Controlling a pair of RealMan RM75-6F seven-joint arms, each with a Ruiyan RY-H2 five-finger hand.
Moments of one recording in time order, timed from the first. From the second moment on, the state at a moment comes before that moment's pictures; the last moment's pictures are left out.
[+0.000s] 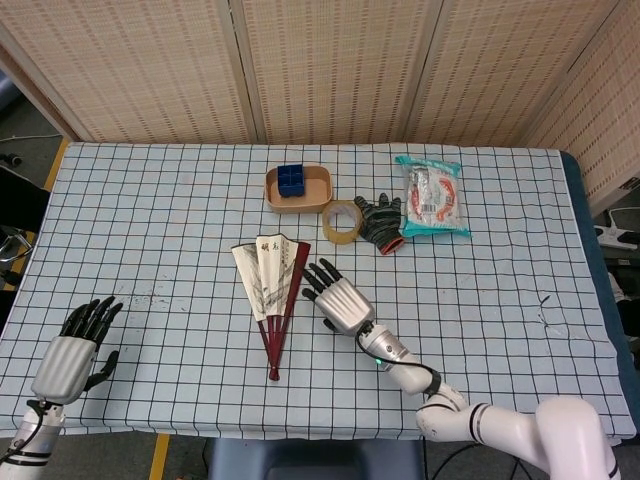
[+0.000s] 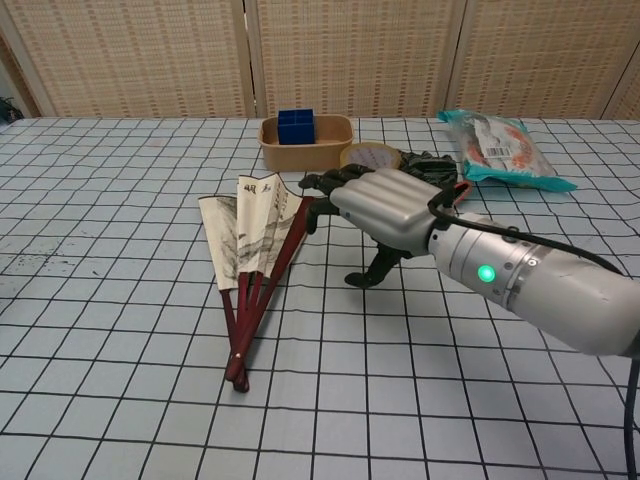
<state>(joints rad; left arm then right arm) -0.17 -1.33 0.01 -1.33 1.61 1.47 0.00 0.75 -1.89 0.25 -1.11 -1.53 0.89 -0.35</state>
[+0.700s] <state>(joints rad) -0.17 -1.33 0.01 -1.32 1.59 1.45 -0.01 0.91 -2.12 0.27 -0.81 -1.43 0.86 -0.27</state>
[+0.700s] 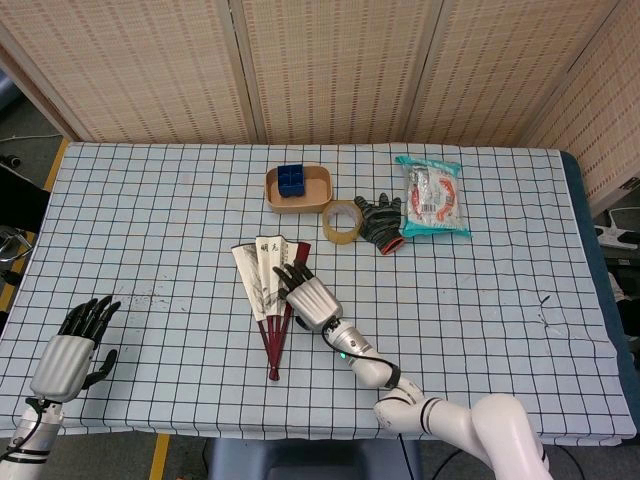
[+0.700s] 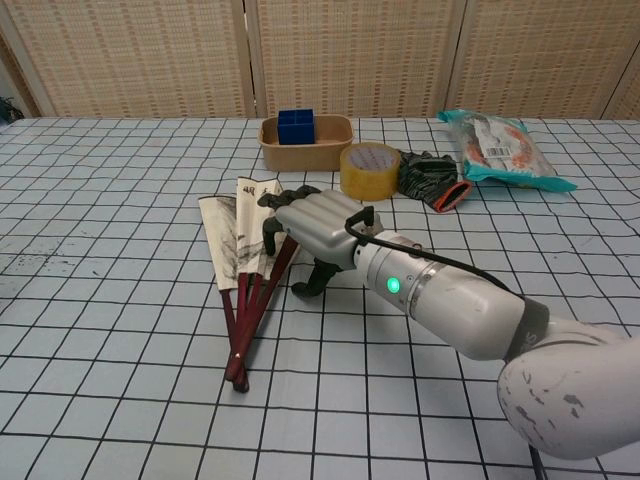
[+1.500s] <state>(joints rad) -0.18 -1.34 0.01 -1.31 1.58 1.44 -0.05 0.93 -2.15 0.31 -0.85 -1.38 0.94 -0.09</state>
